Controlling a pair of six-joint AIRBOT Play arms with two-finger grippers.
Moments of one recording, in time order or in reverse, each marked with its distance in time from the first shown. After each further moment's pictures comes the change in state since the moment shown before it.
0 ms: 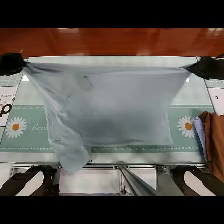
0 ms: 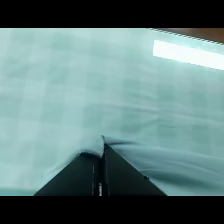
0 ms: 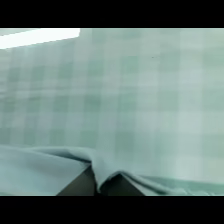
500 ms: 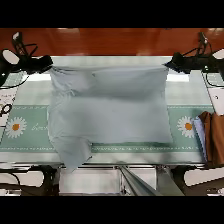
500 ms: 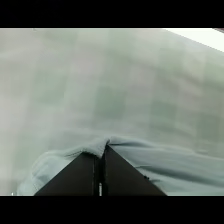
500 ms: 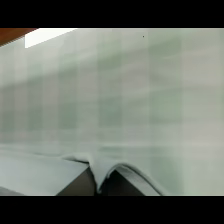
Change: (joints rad) left arm -0.001 -0.590 0.218 -0.114 0.154 -0.003; right arm 0.019 -0.628 0.283 0.199 -0.167 -0.100
